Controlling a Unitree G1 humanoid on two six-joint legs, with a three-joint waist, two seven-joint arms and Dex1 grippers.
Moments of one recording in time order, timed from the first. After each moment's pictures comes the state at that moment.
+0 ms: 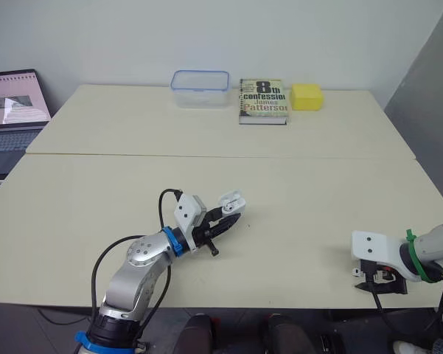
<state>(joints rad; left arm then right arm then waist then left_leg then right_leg) -0.13 0.36 -0.11 -0.23 -0.35 0.28 -0.75 -0.01 -1.25 0.12 -0.51 0.03 0.70 1.14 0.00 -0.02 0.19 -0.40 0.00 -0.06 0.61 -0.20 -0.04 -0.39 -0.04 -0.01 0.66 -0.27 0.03</state>
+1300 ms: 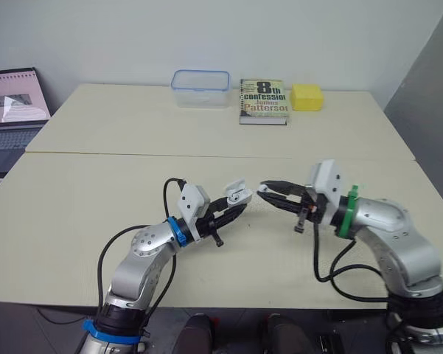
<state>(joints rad) -0.21 0.33 -0.11 -0.20 -0.36 0.25 -0.78 -0.34 -0.42 0.09 -0.50 0.32 0.49 0.77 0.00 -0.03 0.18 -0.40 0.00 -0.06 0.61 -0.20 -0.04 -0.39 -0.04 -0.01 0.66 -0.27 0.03</state>
